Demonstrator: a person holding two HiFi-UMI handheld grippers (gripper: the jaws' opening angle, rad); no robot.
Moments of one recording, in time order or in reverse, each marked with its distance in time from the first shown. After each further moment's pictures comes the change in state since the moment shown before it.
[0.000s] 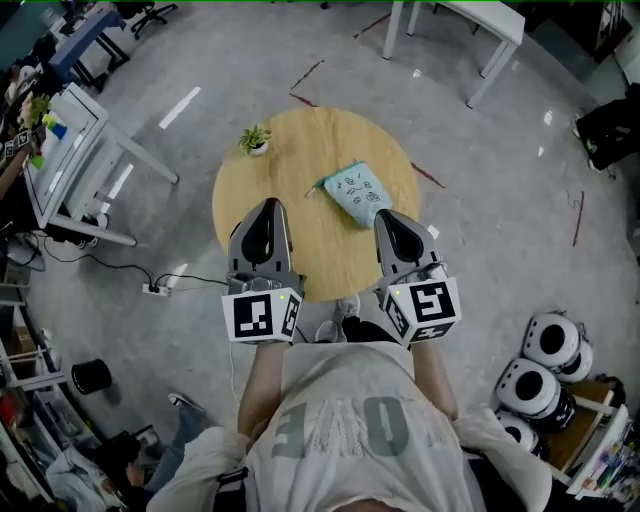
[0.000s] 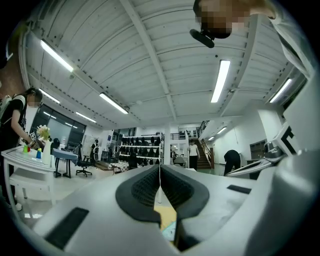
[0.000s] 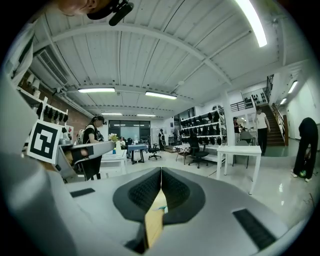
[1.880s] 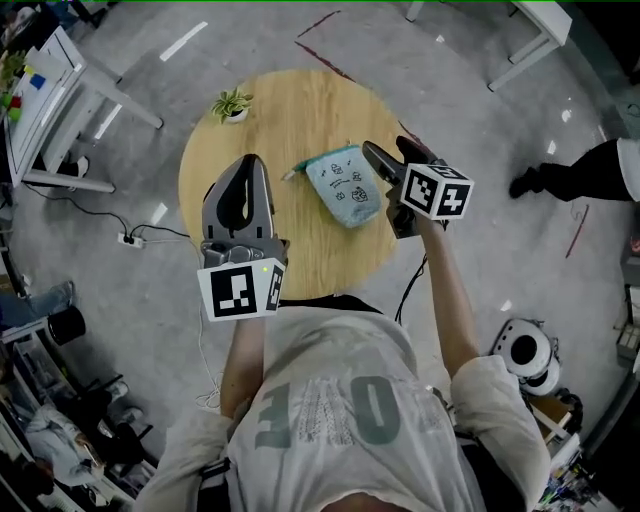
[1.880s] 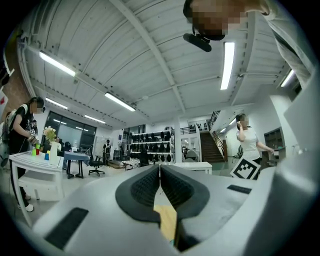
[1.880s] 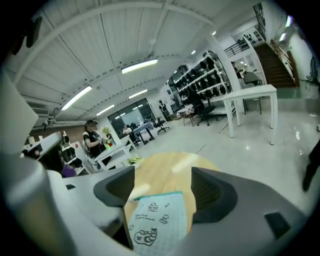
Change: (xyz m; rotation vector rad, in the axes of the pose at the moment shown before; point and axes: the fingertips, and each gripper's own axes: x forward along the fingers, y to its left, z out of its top) left arm 0.095 0.012 -0.049 0.053 0.045 0.143; right arm 0.197 -0.151 -0.120 0.343 0.352 0.209
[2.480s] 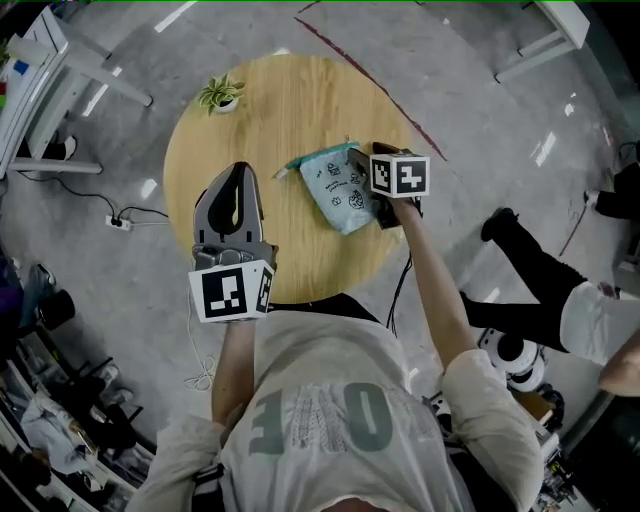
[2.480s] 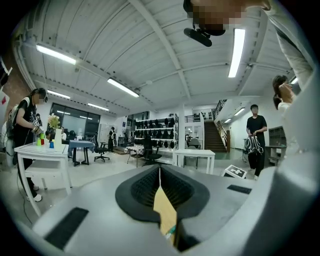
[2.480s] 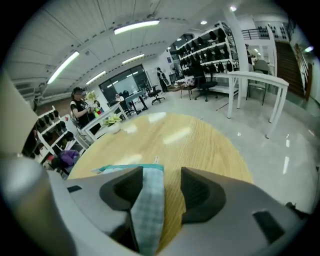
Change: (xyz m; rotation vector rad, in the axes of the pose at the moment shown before) left arm 0.024 0.019 -0.066 -0.031 0.165 0.039; right arm 0.091 -0.058 -0.094 -0.069 0.377 -0.111
